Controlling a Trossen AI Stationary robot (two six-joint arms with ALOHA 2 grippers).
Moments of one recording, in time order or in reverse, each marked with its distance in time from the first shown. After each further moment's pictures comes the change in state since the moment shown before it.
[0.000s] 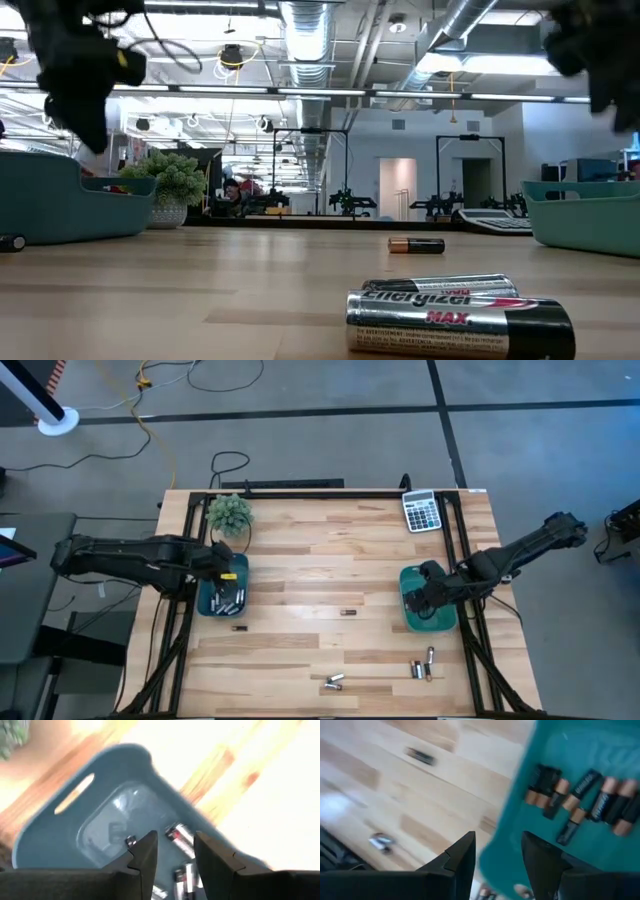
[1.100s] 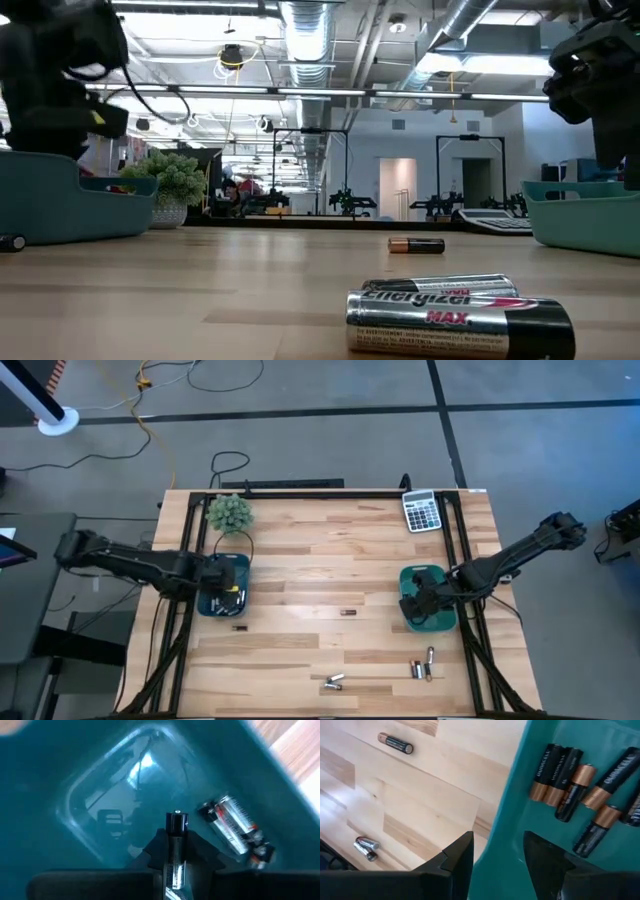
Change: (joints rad) left arm -0.102 0.051 -0.260 0.167 -0.011 -0.159; right arm 0.000 0.032 -0.212 0.265 -0.055 0.049
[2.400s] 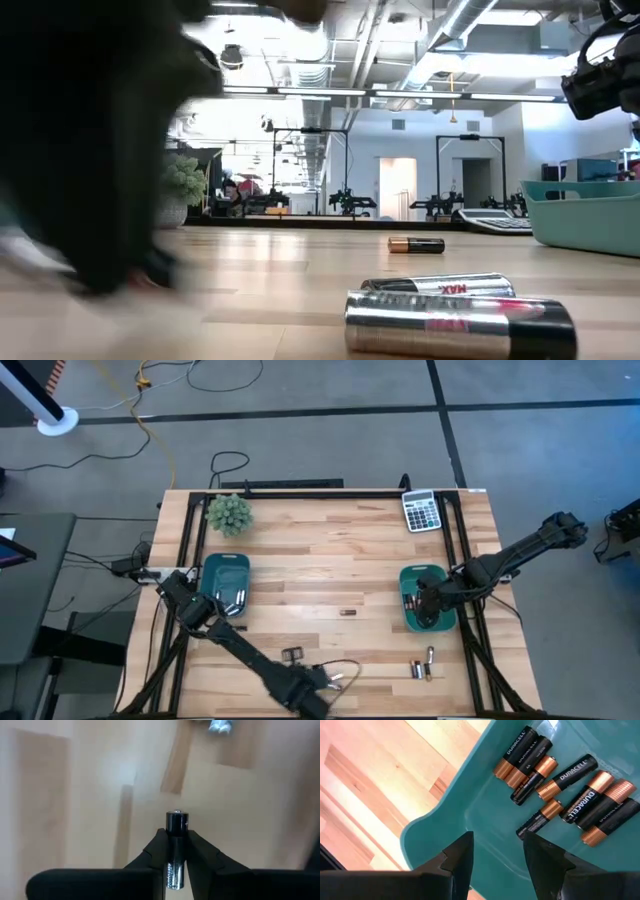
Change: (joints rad) left arm -0.559 1.489 1.554 -0.220 -0.019 0.082; right arm 0.002 -0.069 0.000 -0.184 -0.098 -0.342
